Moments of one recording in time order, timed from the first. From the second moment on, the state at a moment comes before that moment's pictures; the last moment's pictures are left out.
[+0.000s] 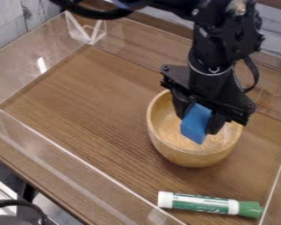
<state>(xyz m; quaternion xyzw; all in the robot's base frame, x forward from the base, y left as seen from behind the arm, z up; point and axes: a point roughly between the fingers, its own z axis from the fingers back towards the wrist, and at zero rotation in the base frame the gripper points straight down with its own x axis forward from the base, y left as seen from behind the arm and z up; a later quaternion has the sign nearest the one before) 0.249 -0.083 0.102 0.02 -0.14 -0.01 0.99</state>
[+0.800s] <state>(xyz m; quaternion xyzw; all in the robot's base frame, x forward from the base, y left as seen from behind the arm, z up) 0.242 -0.086 0.109 0.00 -0.12 0.00 0.99</state>
